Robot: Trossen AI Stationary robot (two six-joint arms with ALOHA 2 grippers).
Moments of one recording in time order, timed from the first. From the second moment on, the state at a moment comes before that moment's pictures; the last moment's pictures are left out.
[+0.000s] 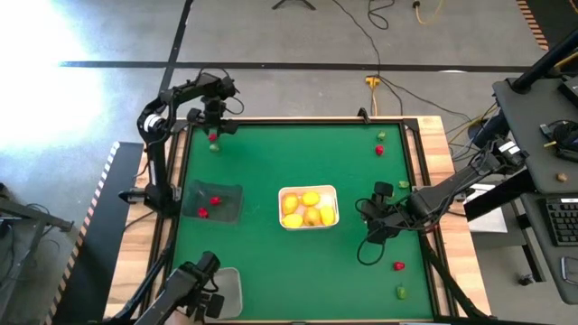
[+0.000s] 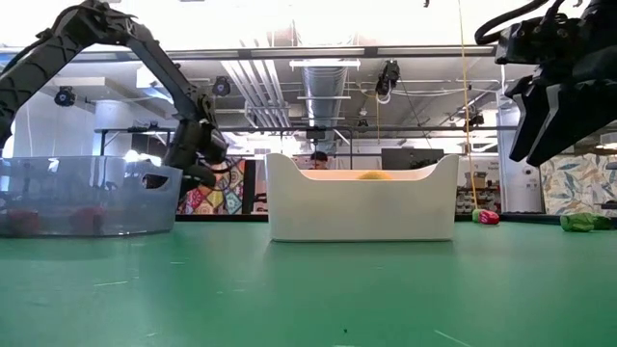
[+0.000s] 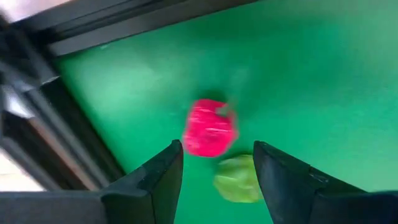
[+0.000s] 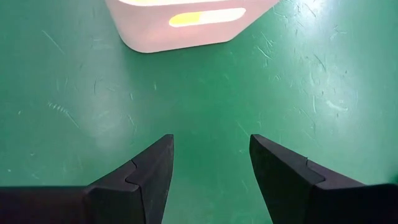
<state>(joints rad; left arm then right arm) 1.10 2.08 1.55 -1.28 -0.11 -0.25 0.47 1.18 0.70 -0.78 0.47 0.55</state>
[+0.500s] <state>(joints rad) 1.11 2.09 1.52 -1.25 -0.15 -0.25 0.47 1.18 0.70 -0.78 0.47 0.55</state>
